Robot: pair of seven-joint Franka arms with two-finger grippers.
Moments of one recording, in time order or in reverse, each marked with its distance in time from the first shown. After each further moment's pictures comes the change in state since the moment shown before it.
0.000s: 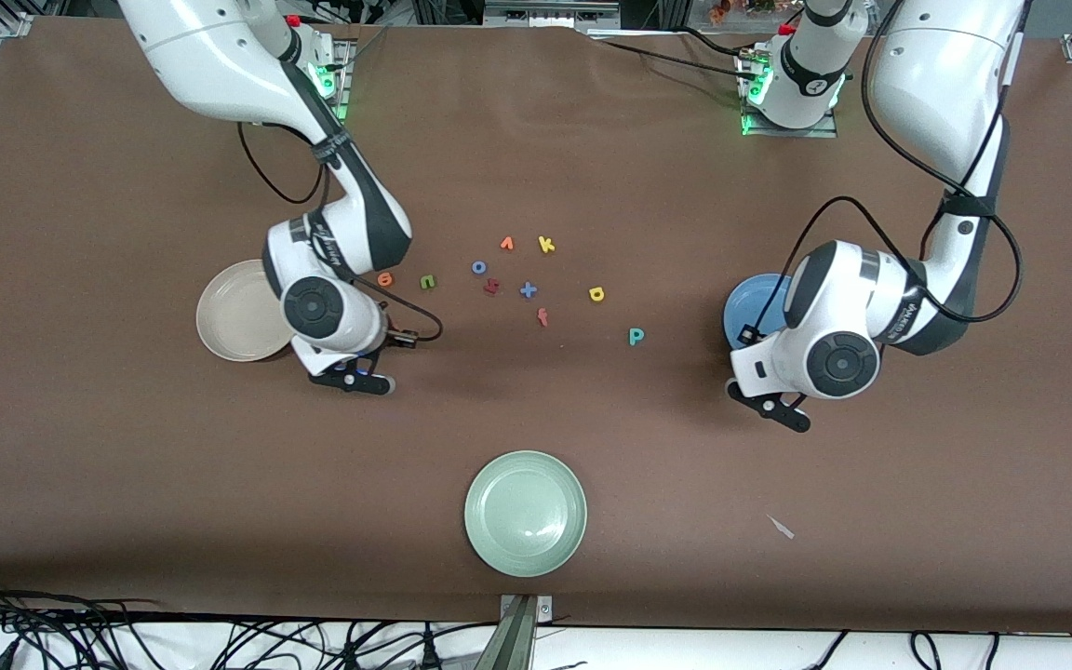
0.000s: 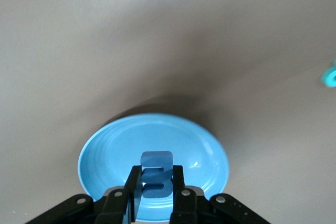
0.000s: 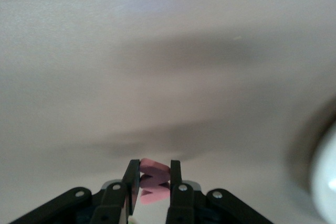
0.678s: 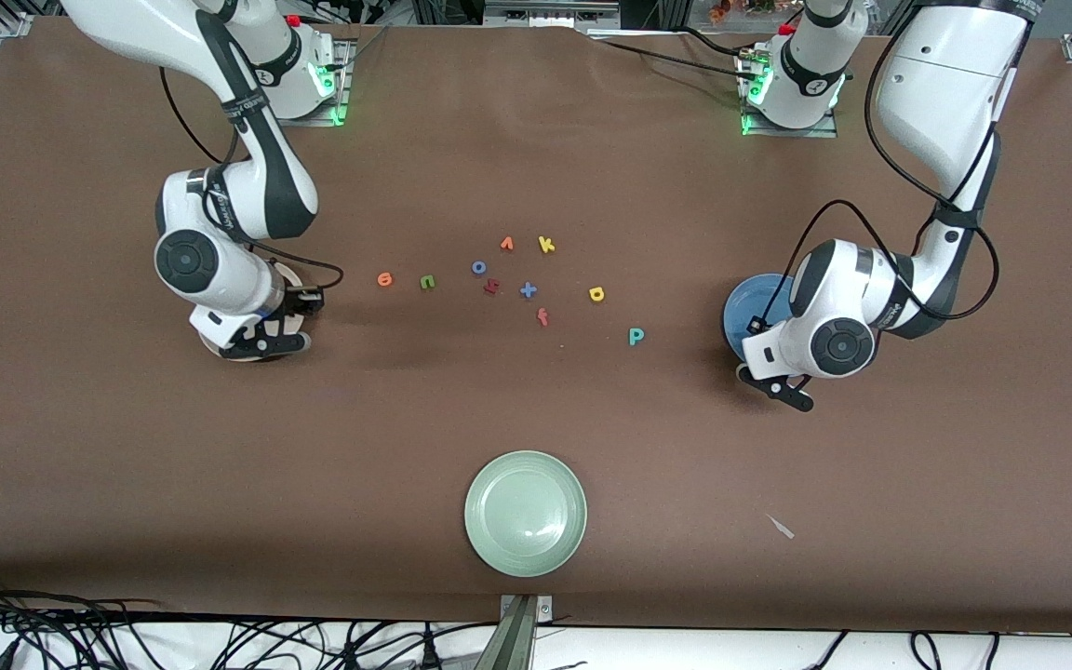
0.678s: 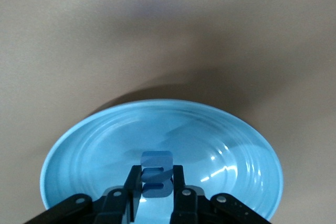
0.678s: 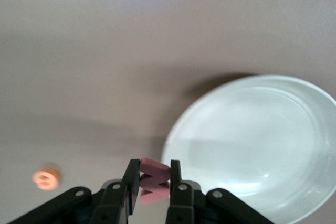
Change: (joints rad) left arm 0.043 -0.030 -0.005 -0.271 0.029 0.259 0.002; right arm -0.020 -0.260 -0.181 -0.429 0.000 0.178 -0.487
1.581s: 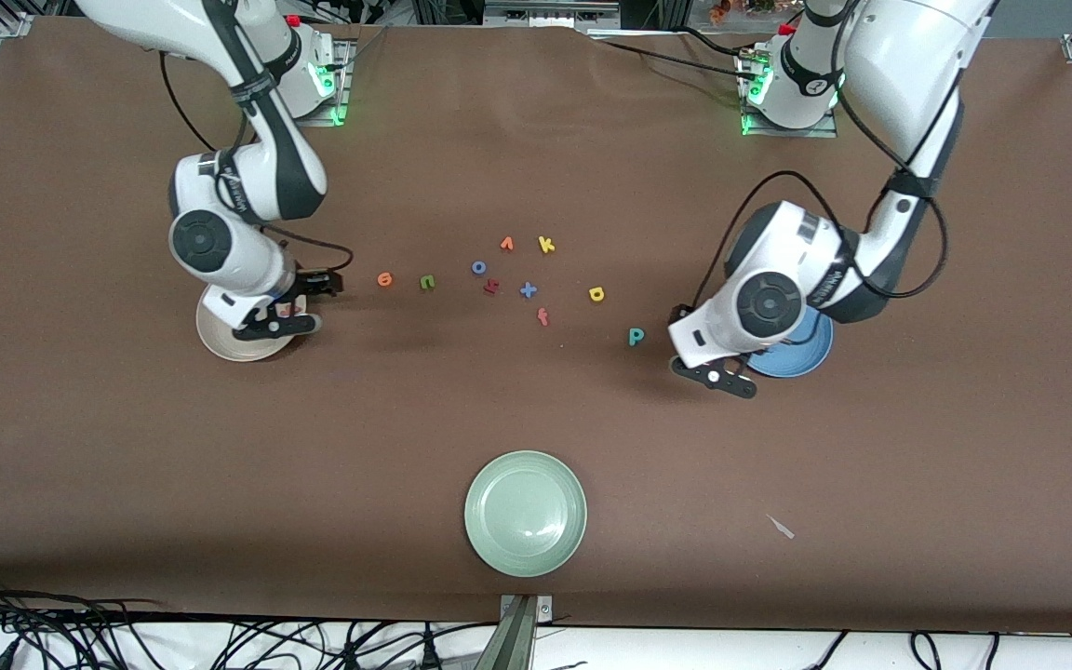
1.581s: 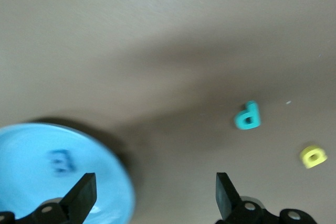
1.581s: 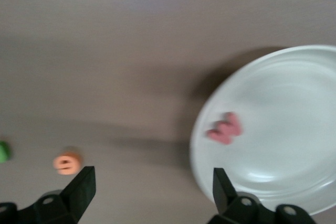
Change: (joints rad) left arm -0.062 -0.018 -0.186 0.128 -0.009 -0.063 -0.434; right arm 0.019 -0.033 0.083 -0.043 0.005 0.012 0.151
